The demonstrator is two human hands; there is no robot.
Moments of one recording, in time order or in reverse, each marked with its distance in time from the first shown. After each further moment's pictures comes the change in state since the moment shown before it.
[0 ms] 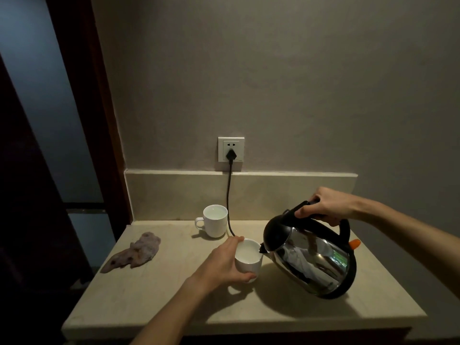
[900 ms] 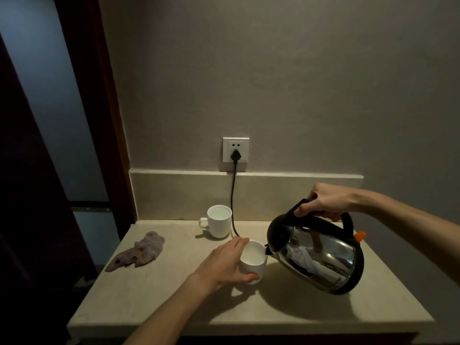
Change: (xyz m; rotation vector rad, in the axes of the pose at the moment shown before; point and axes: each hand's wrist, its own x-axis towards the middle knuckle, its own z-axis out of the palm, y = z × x) left_hand -0.001 0.006 -0.014 0.237 -0.020 0.132; right_hand 0.007 -0.026 -0.006 -0.155 -0.023 0.064
